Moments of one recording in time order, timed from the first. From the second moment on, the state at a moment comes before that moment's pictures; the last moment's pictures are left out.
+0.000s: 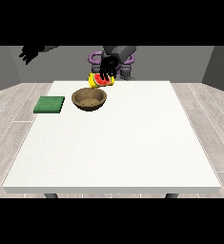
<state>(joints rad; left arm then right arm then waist) -0.97 0.00 -0.53 -0.49 -1.17 0.41 0.49 -0.22 -0.40 -0.40 -1.17 -0.40 0.38 0.01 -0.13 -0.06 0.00</state>
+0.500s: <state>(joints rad) -1.01 0.00 -0.74 -0.61 -1.30 0.10 0.62 -0.29 -0.37 -0.36 -1.11 -0.36 0.36 -0.02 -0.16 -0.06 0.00</state>
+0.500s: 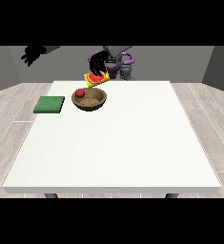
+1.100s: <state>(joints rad) -0.90 0.08 -0.52 -0.82 -1.12 0.22 0.50 -0.23 -0.35 -0.37 -1.13 -0.35 0.29 -0.01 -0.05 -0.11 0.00</state>
